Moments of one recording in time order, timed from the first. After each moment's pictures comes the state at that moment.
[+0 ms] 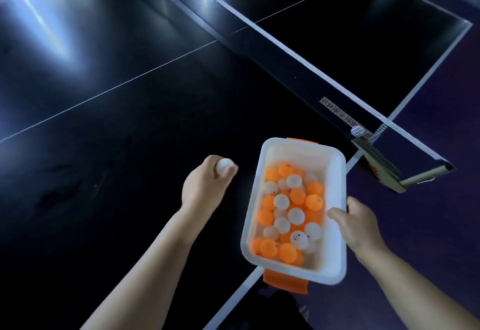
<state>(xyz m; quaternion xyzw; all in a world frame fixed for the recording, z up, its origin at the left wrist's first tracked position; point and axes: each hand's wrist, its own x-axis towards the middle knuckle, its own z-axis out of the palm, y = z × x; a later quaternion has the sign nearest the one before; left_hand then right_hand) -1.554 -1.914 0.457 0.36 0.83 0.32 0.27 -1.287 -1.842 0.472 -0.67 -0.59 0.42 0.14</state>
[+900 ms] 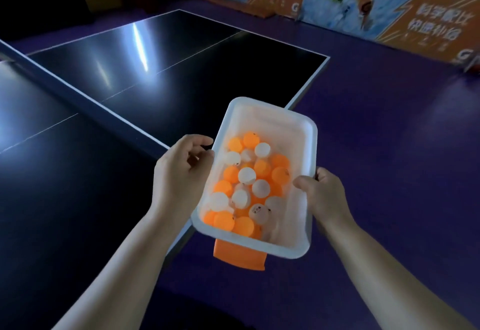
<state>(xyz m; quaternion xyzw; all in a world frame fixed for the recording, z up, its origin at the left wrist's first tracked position) -1.172 -1.660 0.595 0.47 0.70 0.51 0.15 -0.955 -1.609 0.573 -0.63 -0.50 0.46 0.37</state>
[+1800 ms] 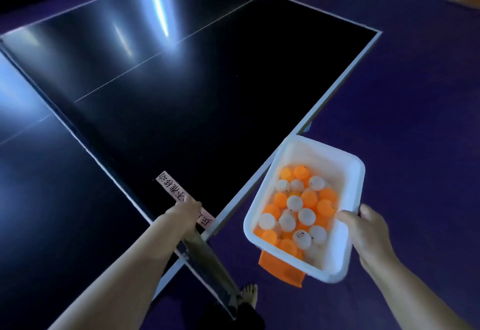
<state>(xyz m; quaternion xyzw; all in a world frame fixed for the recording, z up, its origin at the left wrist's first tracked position) -1.222 -1.412 0.407 0.56 0.71 -0.29 0.30 -0.892 -1.358 0.469 -0.72 -0.46 0.46 0.26</state>
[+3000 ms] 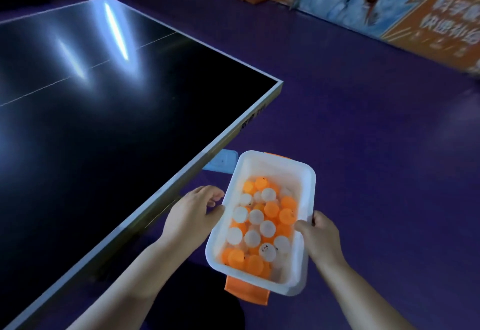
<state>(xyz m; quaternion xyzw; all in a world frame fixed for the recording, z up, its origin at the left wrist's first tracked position) -0.821 -1.031 0.491 0.58 0.76 0.22 0.18 -0.584 -0.987 0.473 -0.69 -0.51 0.45 0.25</state>
